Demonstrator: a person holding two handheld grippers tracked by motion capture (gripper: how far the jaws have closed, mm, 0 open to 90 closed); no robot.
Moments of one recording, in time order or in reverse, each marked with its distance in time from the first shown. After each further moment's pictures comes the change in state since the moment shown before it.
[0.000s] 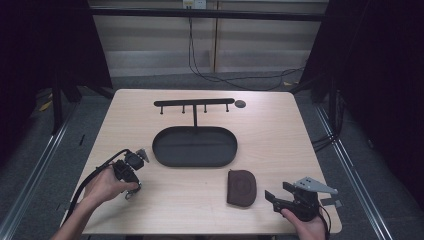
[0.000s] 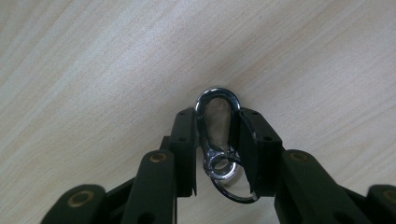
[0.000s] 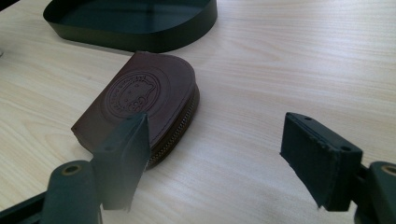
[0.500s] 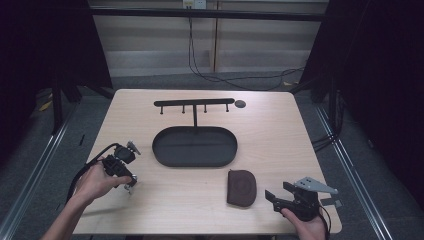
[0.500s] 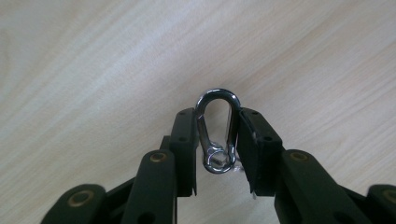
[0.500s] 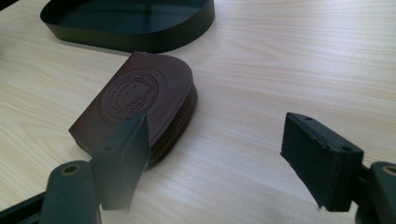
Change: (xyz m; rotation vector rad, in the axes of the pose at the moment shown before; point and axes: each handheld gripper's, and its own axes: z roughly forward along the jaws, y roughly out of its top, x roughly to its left) left arm 0.014 -0.011 -0.029 -0.117 -0.032 -0.047; right arm -0.001 0.000 0.000 -0.001 -0.004 0.008
